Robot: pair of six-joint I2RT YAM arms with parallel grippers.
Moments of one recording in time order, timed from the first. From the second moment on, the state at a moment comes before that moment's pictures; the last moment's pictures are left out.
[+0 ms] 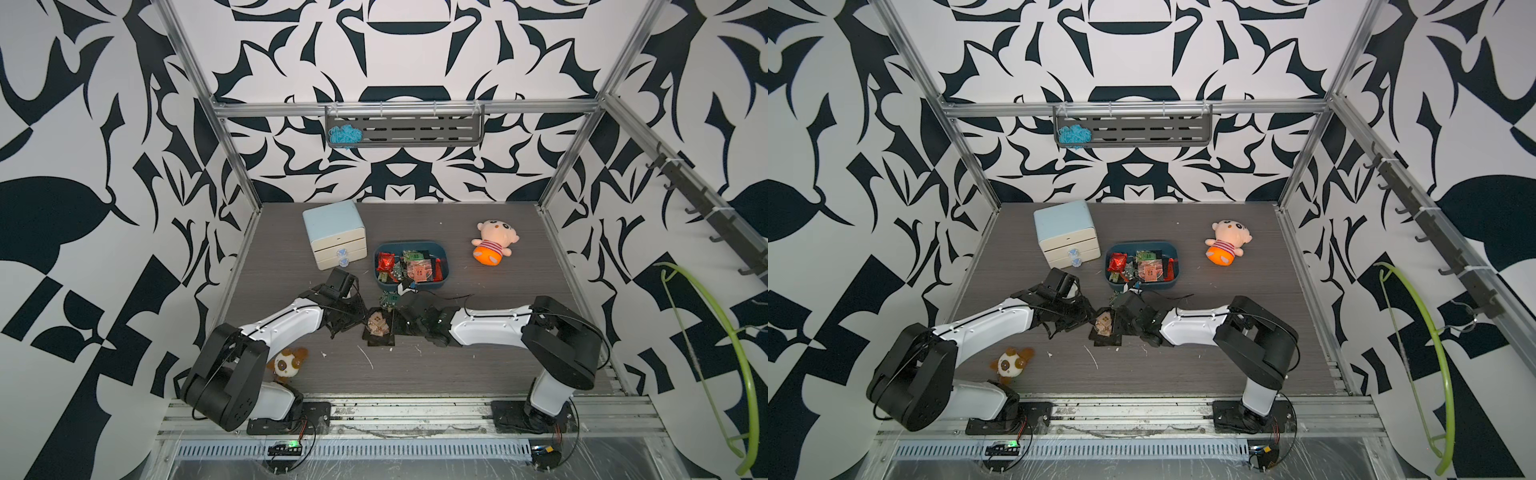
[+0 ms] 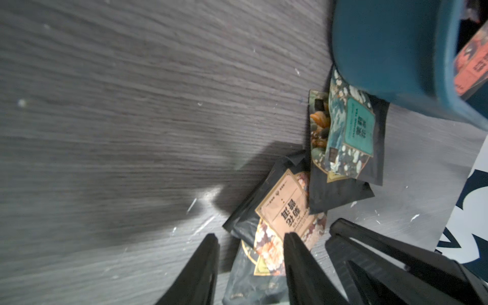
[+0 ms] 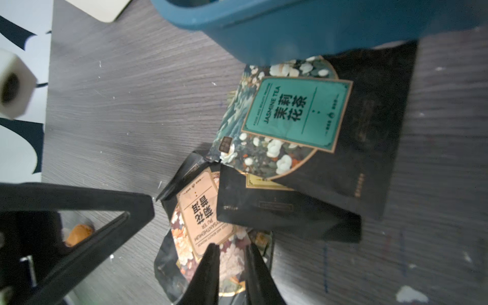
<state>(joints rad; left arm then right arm) -0.50 1.39 0.69 -0.39 0.26 -0.79 0.99 1.74 0.87 0.03 0.05 0.97</state>
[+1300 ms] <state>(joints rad) -0.49 1.39 0.69 -0.29 0.40 -0.79 0.99 1.78 0.88 0.00 0.04 0.96</state>
